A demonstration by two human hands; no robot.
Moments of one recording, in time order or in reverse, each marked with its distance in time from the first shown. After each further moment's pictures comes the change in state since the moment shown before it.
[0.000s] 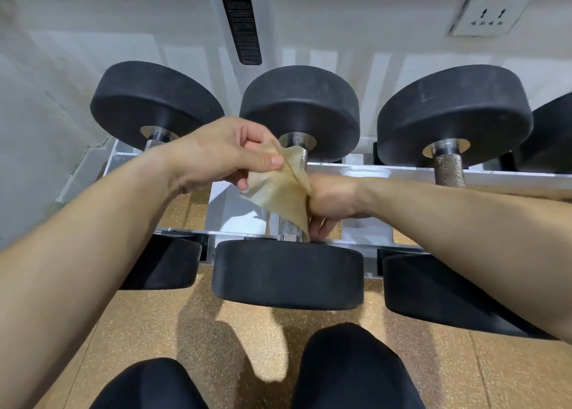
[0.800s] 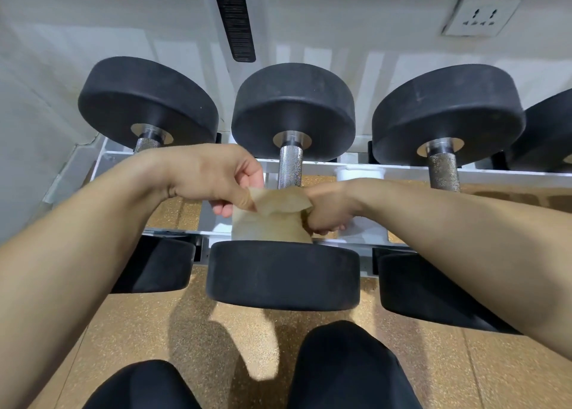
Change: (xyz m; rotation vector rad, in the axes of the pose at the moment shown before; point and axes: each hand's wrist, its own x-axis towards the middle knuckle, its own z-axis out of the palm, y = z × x) left_hand -0.001 -0.013 -0.007 0.445 -0.218 -0.180; right_hand 0.000 -0.002 0.000 -0.509 -0.041 0.059
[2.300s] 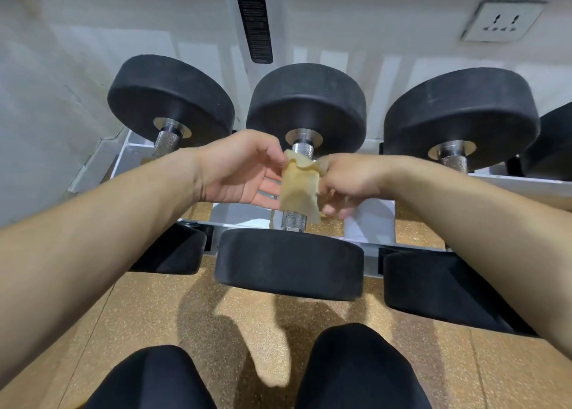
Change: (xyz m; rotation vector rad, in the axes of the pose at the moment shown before) left_hand 0.013 0.013 0.019 -0.948 -0.098 -0.083; right_hand -0.030 0.003 -0.029 0.473 0.095 -0.010
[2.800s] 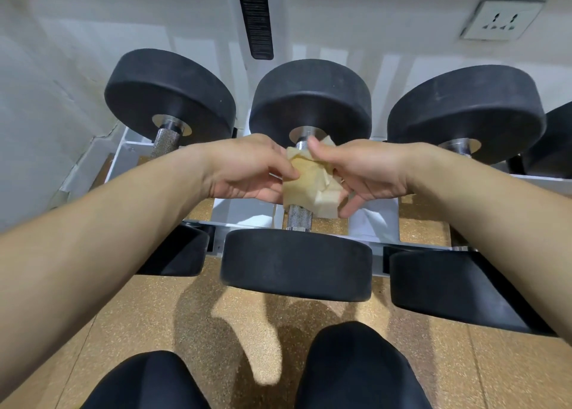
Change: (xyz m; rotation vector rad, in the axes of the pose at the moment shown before) left_hand -0.003 0.002 0.014 0.131 0.118 0.074; right_hand -0.006 -0.001 -0.011 0.253 -0.167 -0.028
